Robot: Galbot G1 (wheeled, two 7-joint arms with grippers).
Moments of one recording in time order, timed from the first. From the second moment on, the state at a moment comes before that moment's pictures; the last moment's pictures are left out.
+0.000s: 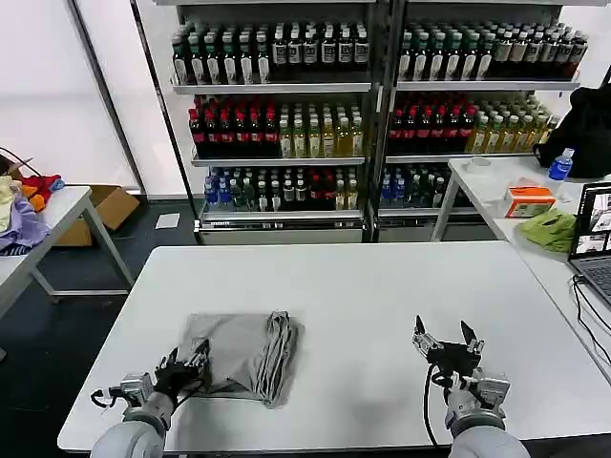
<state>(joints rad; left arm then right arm) 1.38 -1.29 -0.58 -1.90 -0.45 0.48 -0.08 -1.43 1.25 0.45 2.22 0.43 -0.47 0.44</state>
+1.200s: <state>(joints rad) 1.40 -1.13 -0.86 -2.03 -0.53 0.46 -0.12 -1.44 1.27 0.43 2.21 0.41 -0.47 0.44</state>
